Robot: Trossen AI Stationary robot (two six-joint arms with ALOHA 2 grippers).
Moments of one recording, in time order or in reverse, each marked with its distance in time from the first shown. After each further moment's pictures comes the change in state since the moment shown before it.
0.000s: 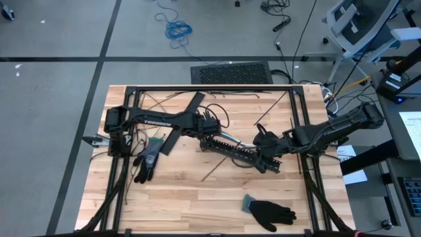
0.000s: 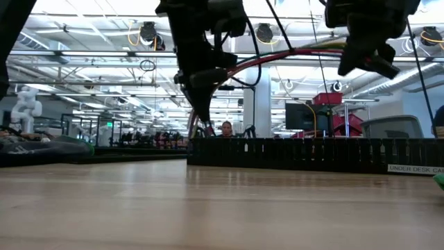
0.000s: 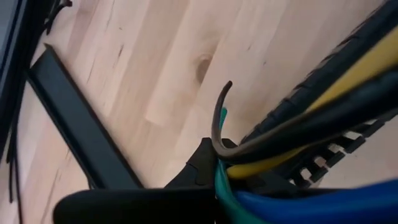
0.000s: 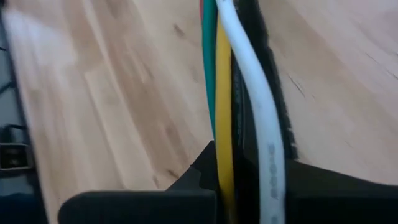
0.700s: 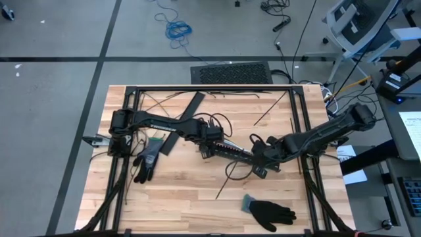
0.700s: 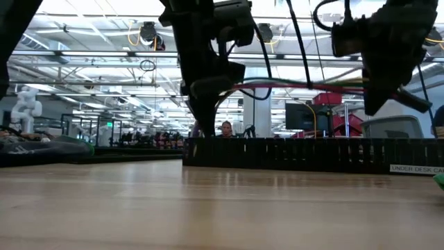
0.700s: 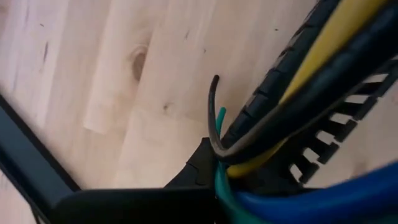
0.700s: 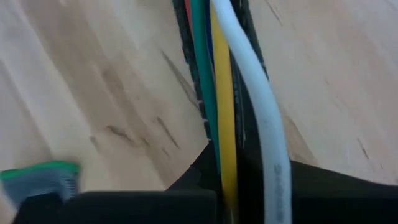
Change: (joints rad) left arm -0.039 0.072 0.000 0.045 0.094 0.029; right arm 0.056 0.160 0.000 -0.146 -0.007 0.057
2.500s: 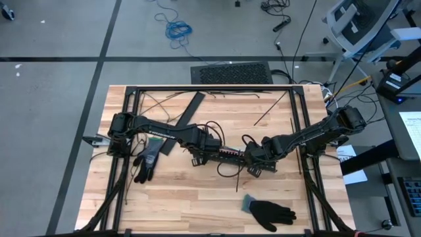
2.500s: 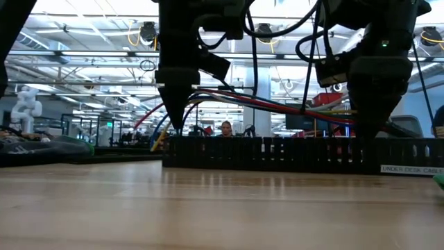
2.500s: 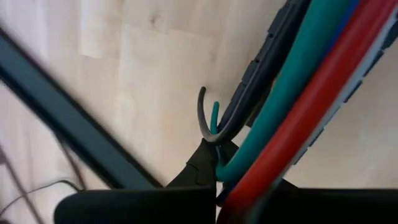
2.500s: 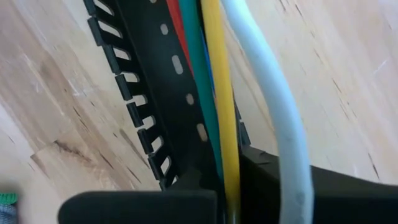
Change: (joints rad) left arm -0.106 0.006 0.058 -0.307 -0.032 -0.082; right arm -0.081 0.177 -0.001 0.058 -0.036 -0.073
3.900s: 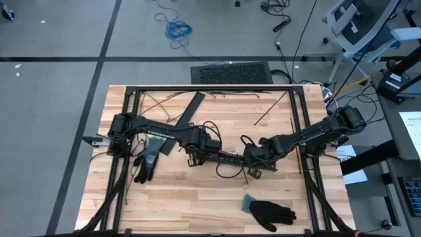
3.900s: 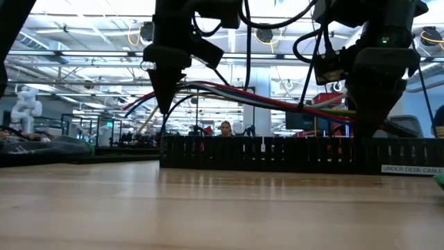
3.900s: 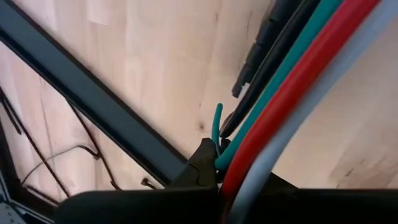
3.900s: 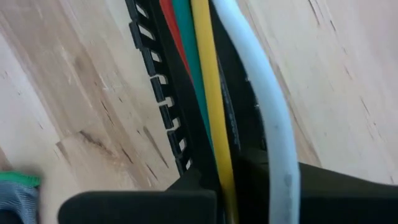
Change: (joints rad) left arm -0.016 0.001 0.095 -0.211 0.020 -0.029; right arm 0.003 -0.001 0.000 0.025 -0.054 -0.084
